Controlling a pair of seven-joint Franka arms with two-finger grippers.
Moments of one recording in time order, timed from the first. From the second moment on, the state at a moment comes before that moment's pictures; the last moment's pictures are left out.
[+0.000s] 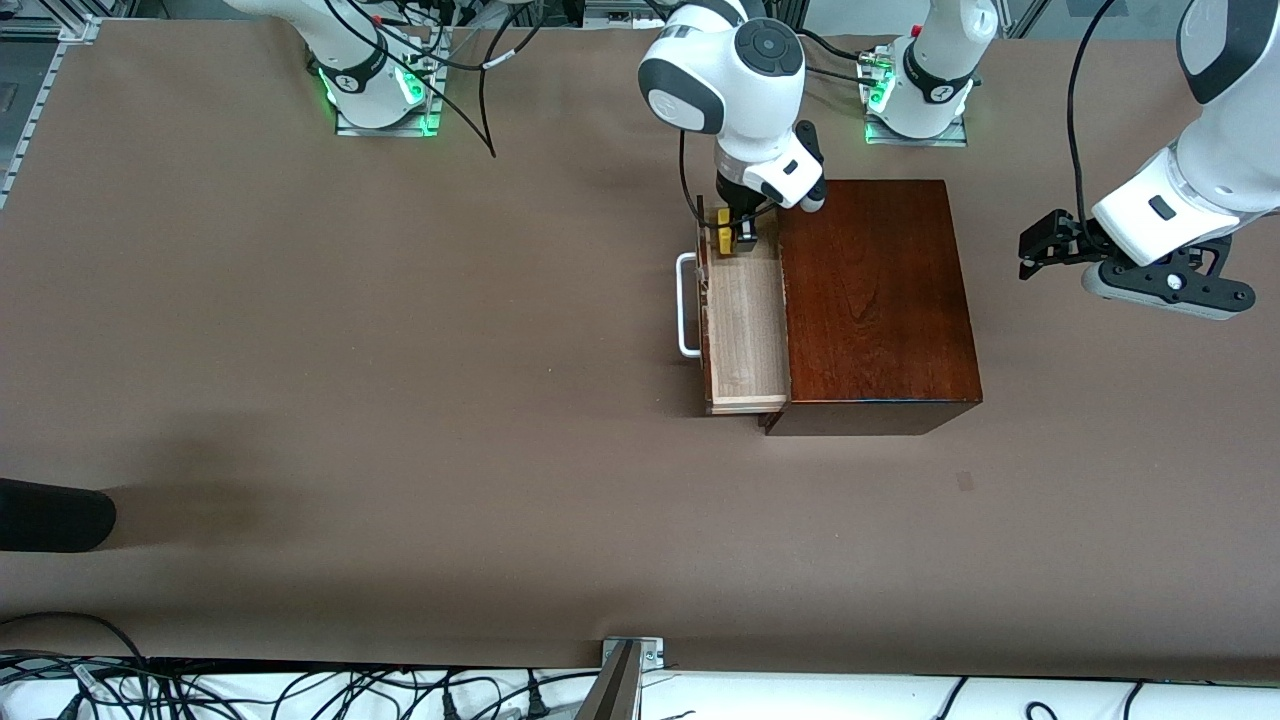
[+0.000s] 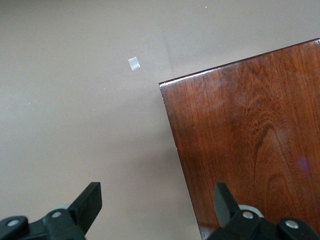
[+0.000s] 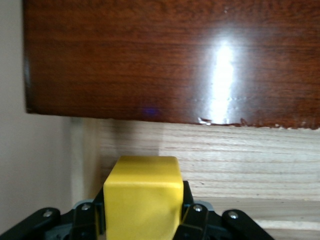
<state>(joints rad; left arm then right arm) -0.04 0.02 -0.05 -1.71 0.05 1.67 0.14 0.96 0.80 0.14 -1.10 -0.14 1.94 -0.55</state>
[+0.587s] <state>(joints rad) -0.04 0.02 -0.05 -1.71 0.05 1.67 0.14 0.95 0.84 0.11 -1.09 -0.15 1.99 -0.57</state>
